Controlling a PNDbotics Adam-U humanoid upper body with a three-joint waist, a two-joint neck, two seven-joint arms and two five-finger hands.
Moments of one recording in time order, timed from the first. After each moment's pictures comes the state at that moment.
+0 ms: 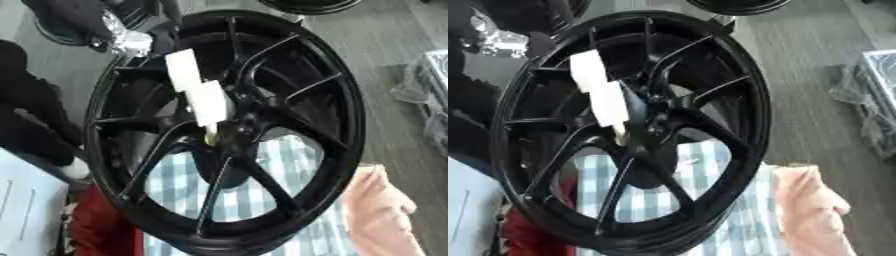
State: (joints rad) left arm -1.24 0.75 -0.58 -1.63 -0.24 0.02 -0.90; right arm -0.02 -0.44 -0.35 -1.84 -0.14 0.05 -0.36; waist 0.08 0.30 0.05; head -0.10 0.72
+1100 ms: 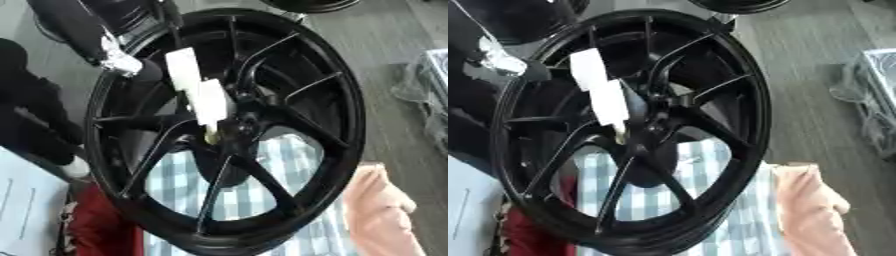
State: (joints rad) left arm -1.23 0.71 -0.59 -1.57 -0.27 0.04 -0.90; right arm -0.02 -0.44 -0.34 -1.84 -0.13 0.06 -0.35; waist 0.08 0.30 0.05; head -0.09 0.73
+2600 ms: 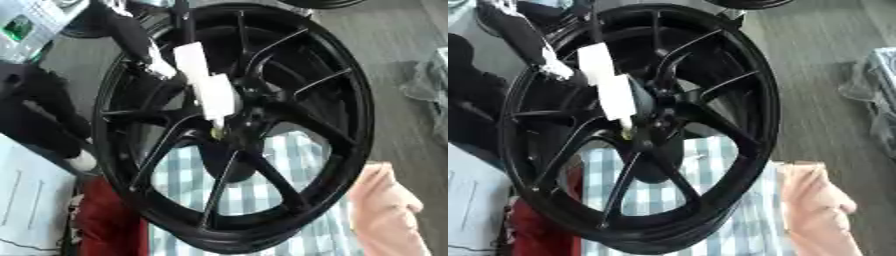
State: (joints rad) left arm -1.25 0.59 -0.66 -1.39 -0.47 -0.03 -0.89; right arm -0.03 -0.44 -0.32 -1.84 -0.13 0.06 -0.33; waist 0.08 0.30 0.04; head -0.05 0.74
